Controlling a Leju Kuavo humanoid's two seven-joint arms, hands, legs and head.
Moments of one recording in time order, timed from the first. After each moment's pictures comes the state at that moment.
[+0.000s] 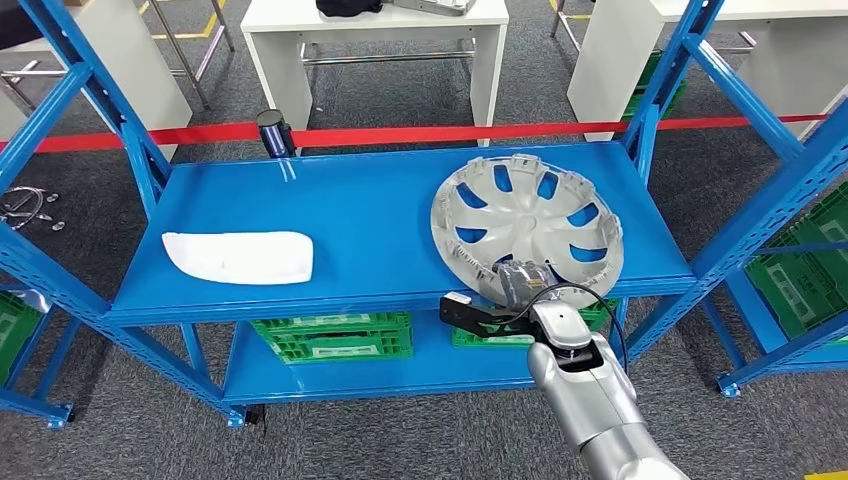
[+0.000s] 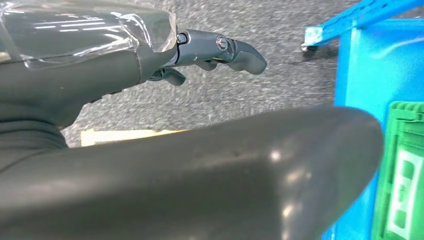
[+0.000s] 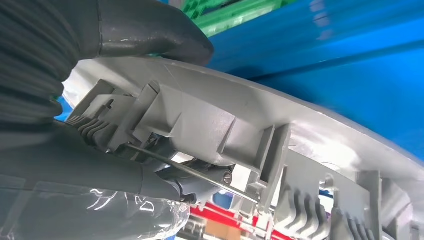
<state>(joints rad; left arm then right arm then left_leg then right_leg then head) 0.00 -0.29 1.35 -0.90 -1.04 -0.63 -0.54 -0.40 0.04 0.30 -1.03 1.45 0.05 0.13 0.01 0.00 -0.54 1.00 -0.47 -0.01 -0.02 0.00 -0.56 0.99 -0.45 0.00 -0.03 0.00</state>
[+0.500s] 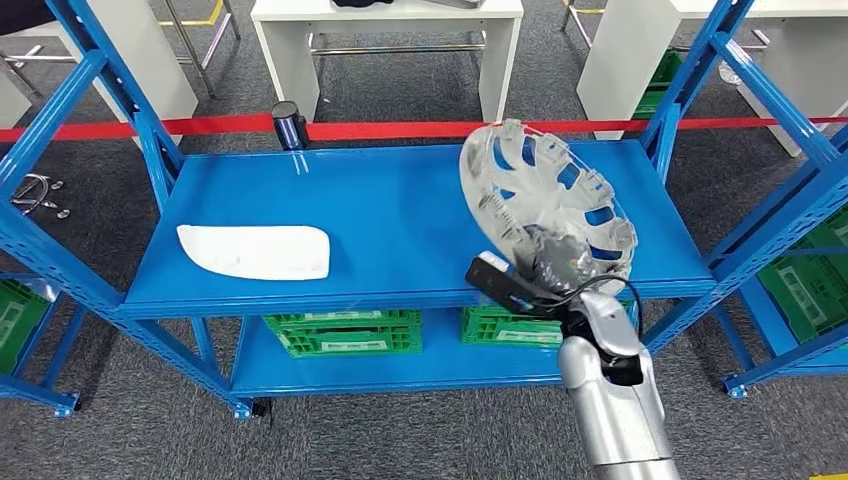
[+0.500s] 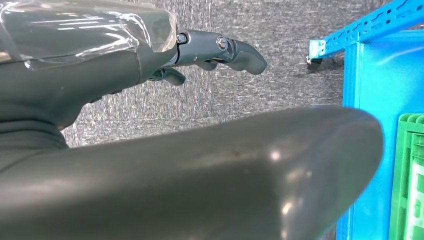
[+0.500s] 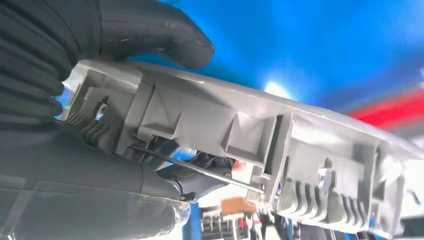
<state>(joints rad) 0.01 -0.32 1.35 -0.96 -1.10 -0.62 -0.56 -0.27 0.09 0.11 -1.45 1.33 0.05 0.06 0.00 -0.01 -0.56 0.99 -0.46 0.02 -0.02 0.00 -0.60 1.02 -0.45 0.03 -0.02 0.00</state>
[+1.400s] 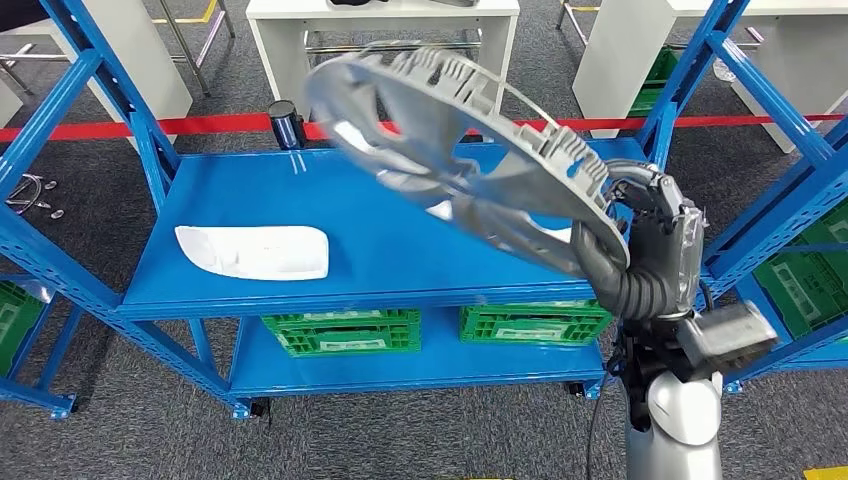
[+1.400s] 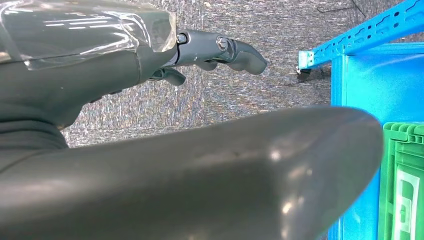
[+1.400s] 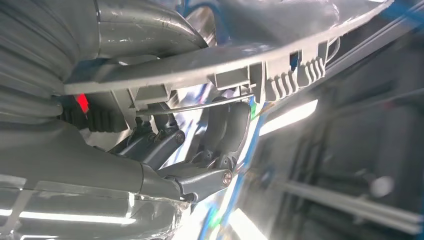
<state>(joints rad) 0.00 -0.34 1.37 -1.00 -1.10 -0.64 -0.59 -0.14 0.07 0.10 -1.98 0.31 0.00 -0.33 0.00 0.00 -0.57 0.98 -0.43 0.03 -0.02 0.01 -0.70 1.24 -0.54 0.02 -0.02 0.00</state>
